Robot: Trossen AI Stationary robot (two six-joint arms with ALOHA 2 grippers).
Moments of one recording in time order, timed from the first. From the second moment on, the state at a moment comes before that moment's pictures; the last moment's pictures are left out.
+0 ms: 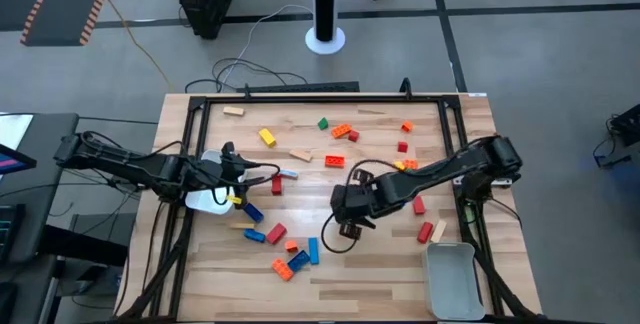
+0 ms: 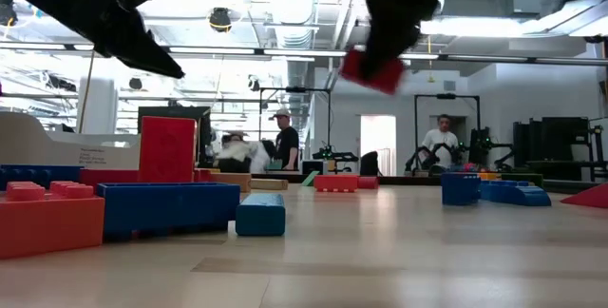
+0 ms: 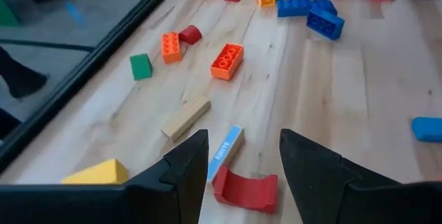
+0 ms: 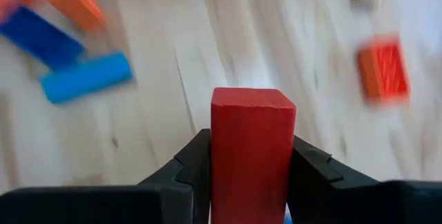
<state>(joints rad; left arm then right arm) -0.18 0.72 0.46 -0.24 -0.51 -0.12 0.26 1.75 1.41 -0.77 0.31 0.43</state>
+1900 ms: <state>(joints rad) -0.26 1.12 0.45 0.46 -0.35 -0.03 0.10 1.87 1.17 0.69 0.13 -0.10</state>
